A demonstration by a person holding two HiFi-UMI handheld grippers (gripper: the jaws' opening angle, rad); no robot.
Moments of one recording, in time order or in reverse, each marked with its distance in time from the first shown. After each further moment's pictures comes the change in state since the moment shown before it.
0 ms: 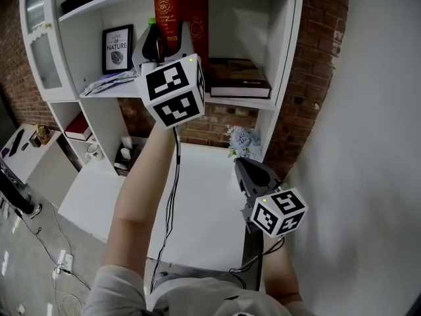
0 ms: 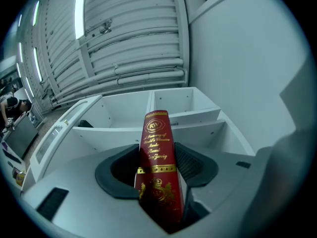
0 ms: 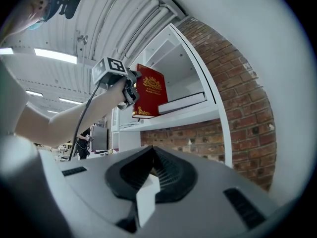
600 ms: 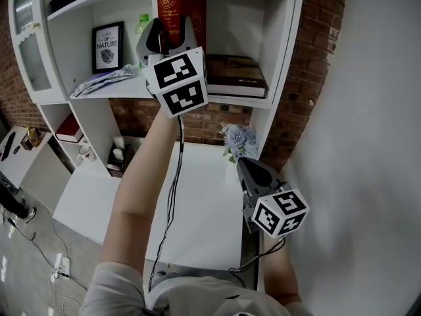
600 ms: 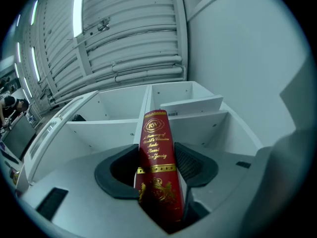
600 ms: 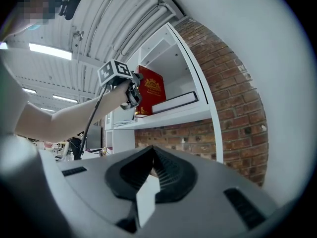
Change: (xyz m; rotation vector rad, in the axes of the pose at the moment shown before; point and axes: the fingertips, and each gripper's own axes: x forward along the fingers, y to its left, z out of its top) left arm 0.030 -0.007 -0.024 0.014 0.005 -0.013; right arm -0.002 -0.012 0.000 0.000 0.021 -0.071
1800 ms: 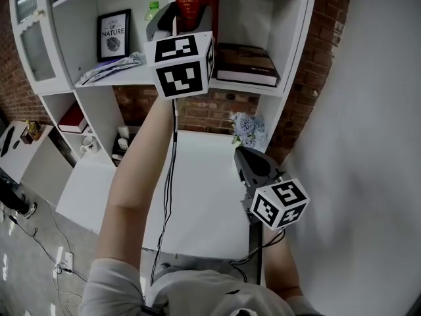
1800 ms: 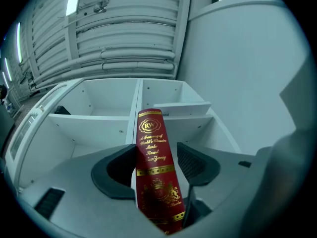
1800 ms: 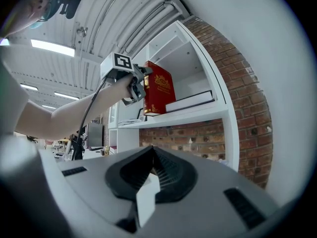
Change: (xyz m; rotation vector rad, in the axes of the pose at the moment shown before) left arm -0.006 -0.005 0.007 -0.043 0.090 -0.222; right arm 0.014 0.045 0.000 -0.024 0.009 0.008
